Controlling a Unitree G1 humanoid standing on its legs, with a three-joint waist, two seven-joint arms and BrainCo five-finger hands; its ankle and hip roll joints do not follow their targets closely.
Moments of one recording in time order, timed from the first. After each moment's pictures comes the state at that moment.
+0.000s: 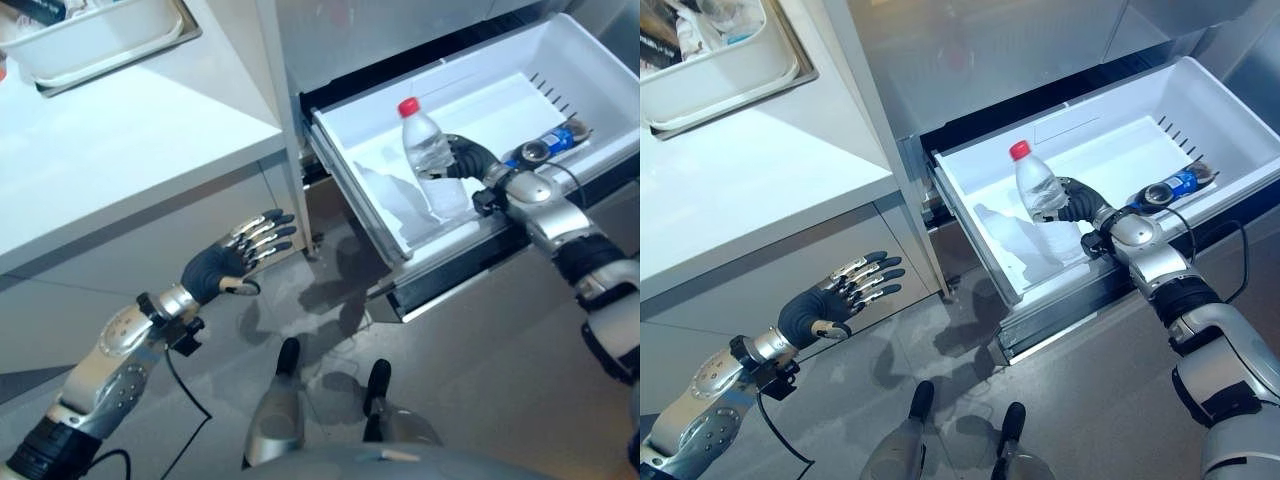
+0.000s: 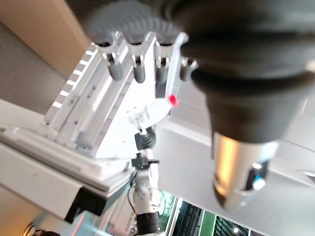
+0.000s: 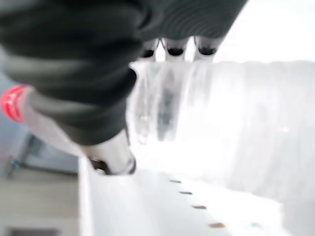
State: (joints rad) left arm 0.07 0.87 -0.18 -0.30 -0.93 -0.14 -0.48; right arm -0.92 -0.80 0.68 0.75 0.39 -0.14 0.25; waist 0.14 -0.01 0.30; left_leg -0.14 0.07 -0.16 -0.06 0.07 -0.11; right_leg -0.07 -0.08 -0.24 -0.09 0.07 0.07
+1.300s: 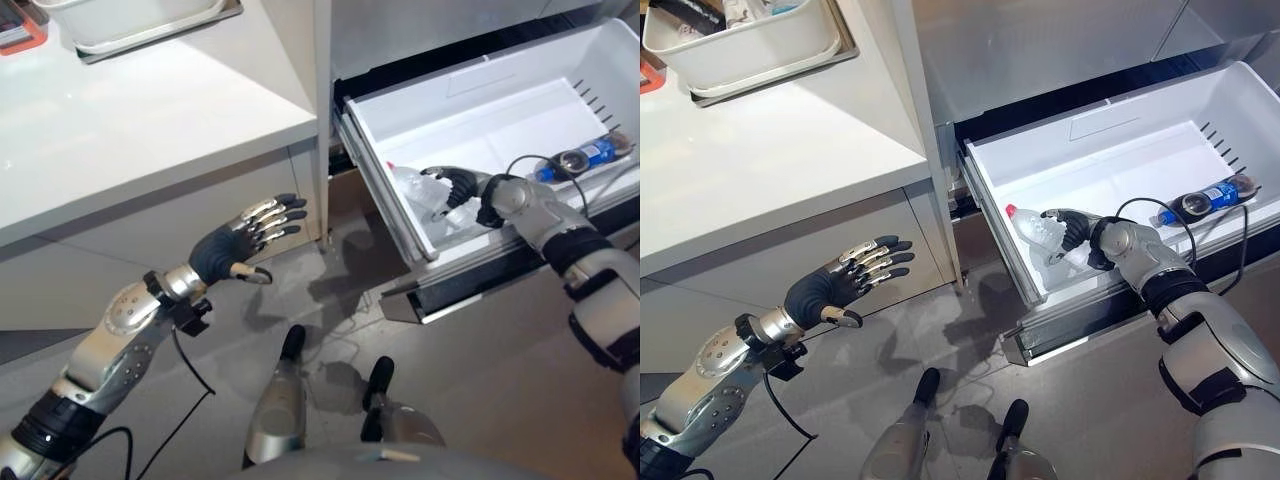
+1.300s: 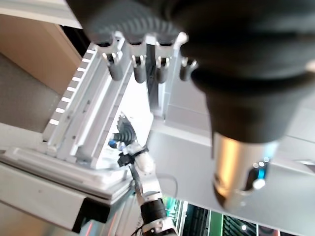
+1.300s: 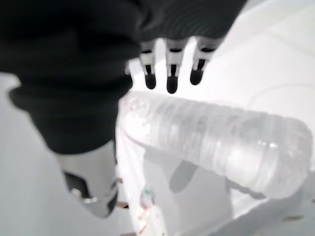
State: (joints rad) left arm -0.01 0.89 -0.22 -0.30 -0.88 -0.15 -0.47; right arm -0.98 -0.76 0.76 0.86 -0.13 -0.15 0.29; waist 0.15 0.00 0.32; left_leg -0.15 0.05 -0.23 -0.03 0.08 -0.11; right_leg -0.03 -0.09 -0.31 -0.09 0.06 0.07
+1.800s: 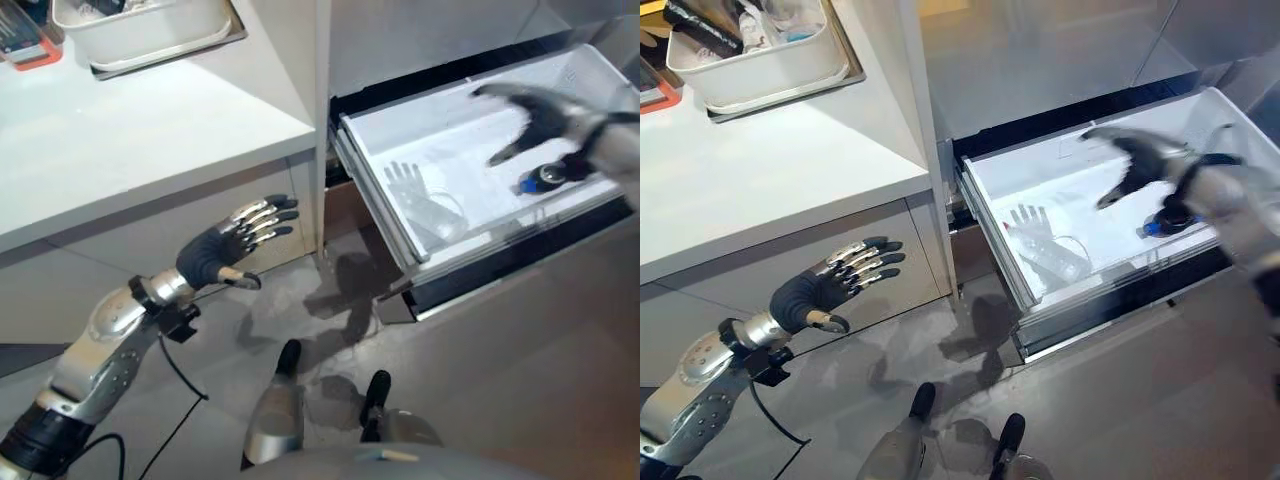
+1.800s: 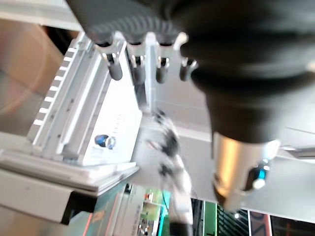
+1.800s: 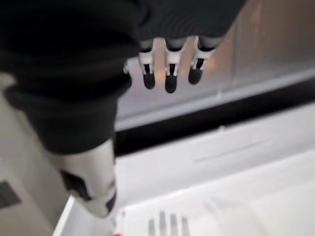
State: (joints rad) left arm 0.13 0.88 -0.06 -0.34 -0.88 -0.14 -0.50; right arm -0.72 -1.30 0.29 0.29 -0.08 -0.25 0.22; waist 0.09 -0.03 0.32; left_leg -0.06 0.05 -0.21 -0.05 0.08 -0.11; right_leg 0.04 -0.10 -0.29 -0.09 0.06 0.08
